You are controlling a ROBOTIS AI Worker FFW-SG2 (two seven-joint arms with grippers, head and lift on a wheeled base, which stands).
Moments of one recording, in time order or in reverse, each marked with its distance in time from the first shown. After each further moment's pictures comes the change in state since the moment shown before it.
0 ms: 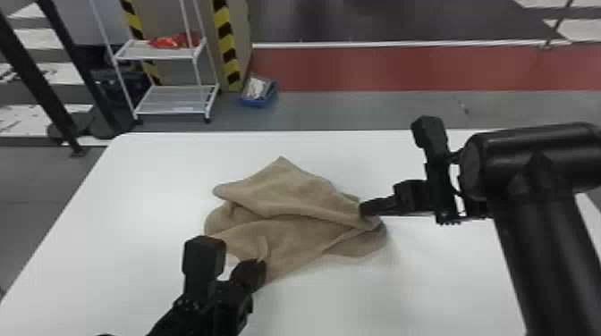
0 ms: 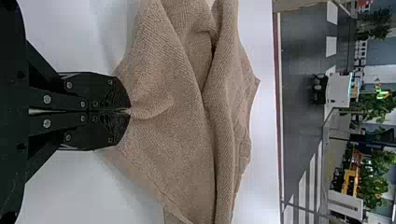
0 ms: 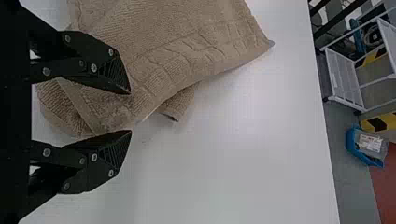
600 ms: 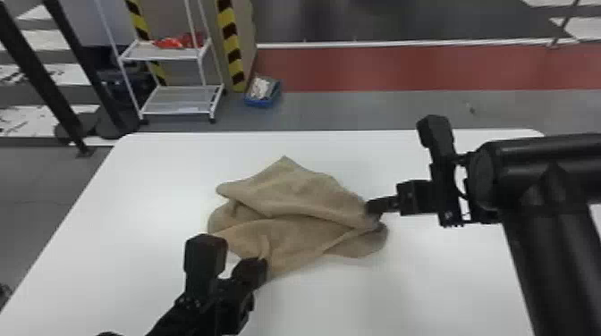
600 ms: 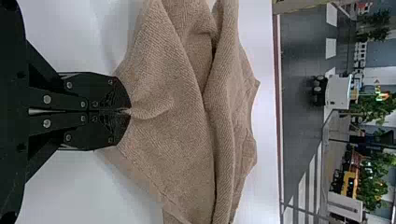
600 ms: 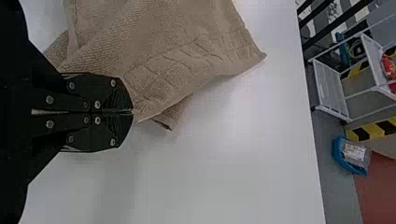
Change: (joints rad) left arm 0.000 0.000 0.011 0.001 -0.001 -0.005 0.000; right arm 0.042 0.000 -0.010 -0.053 -0.033 -0.049 -0.004
